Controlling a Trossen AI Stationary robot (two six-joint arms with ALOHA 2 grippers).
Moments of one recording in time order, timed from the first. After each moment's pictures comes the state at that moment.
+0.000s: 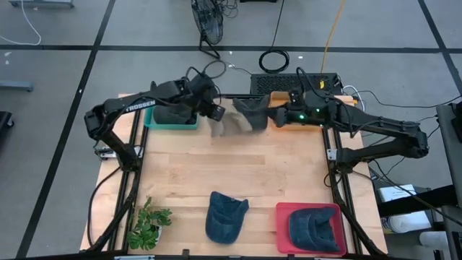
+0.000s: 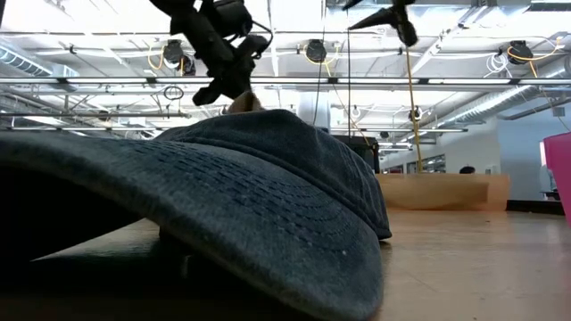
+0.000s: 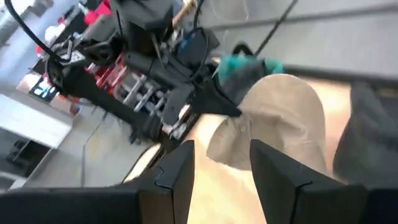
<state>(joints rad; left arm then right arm) 0.49 1.60 1.39 -0.70 0.23 -0.55 -0.22 1.07 1.11 -0.35 0.11 0.83</state>
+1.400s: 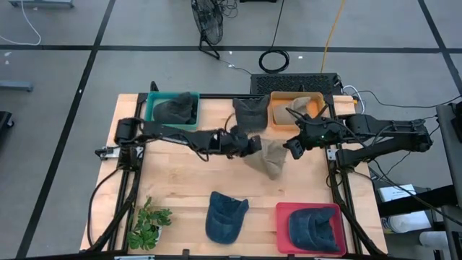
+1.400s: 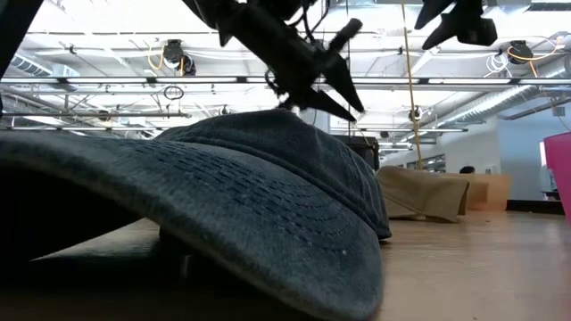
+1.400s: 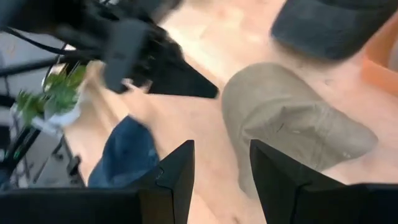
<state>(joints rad) 0.02 1.92 1.39 -0.06 -0.17 -1.47 0.03 0.98 1.11 -0.92 0.15 0.92</state>
